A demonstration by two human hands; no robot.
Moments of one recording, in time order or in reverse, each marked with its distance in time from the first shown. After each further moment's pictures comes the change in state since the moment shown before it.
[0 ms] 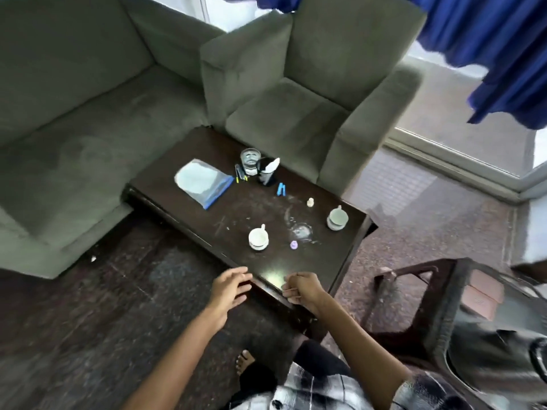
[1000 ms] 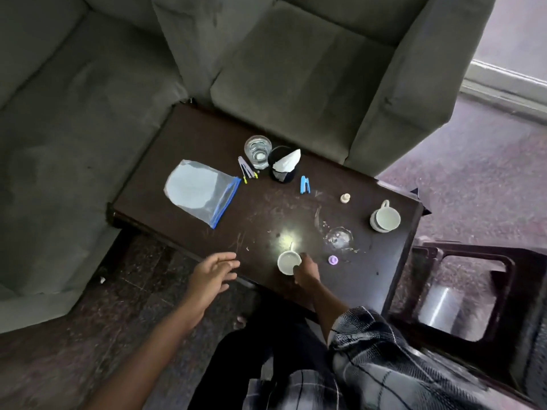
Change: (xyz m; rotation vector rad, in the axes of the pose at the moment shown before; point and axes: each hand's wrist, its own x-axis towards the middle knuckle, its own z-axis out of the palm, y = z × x) left_hand 0.191 0.149 -0.069 0.360 -0.044 -0.053; right_hand 0.232 -0.059 0.090 -0.452 0.249 0.094
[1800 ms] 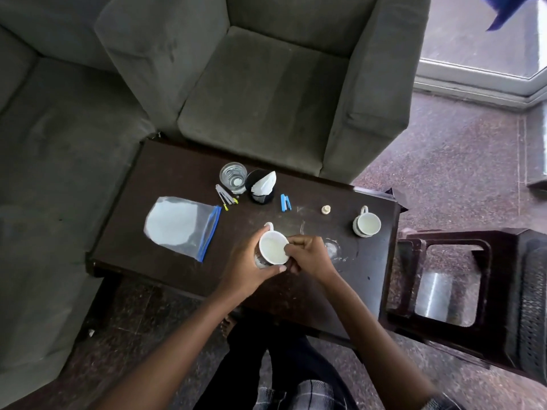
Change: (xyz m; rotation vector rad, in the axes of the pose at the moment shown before) left_hand 0.038 0.070 0.062 0.401 -0.254 0.586; right_hand -0.089 -0.101 -0.112 0.507 -0.038 -0.248
